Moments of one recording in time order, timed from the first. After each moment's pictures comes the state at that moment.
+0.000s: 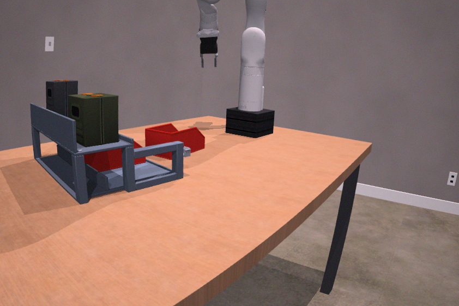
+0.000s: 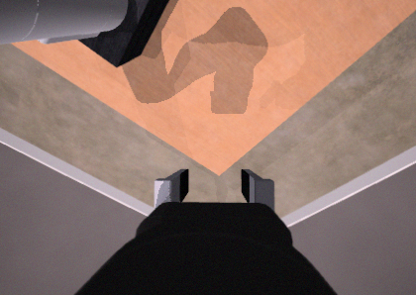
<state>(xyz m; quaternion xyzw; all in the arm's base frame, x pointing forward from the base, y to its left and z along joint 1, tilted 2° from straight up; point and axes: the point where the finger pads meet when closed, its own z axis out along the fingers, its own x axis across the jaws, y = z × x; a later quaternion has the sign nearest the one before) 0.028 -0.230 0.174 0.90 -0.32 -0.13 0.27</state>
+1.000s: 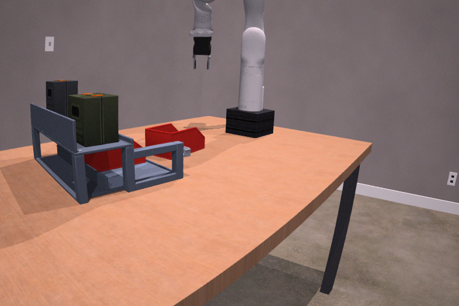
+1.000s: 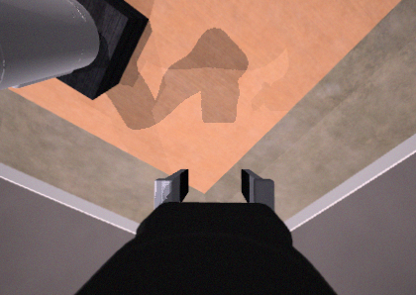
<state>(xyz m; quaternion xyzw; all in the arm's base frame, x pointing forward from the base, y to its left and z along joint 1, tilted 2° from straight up) 0.072 -0.227 0.166 0.90 -0.35 -0.10 0.26</state>
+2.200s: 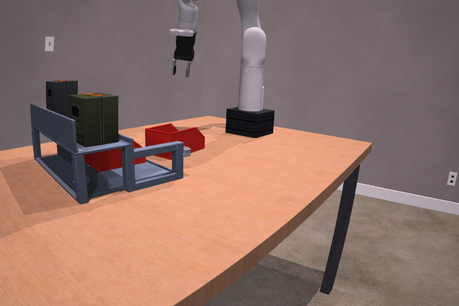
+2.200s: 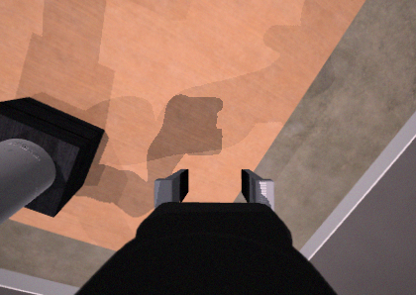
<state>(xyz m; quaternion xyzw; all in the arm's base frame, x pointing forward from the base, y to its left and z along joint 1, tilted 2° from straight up) 0.205 -0.189 0.139 0.89 -0.43 -0.02 0.19</state>
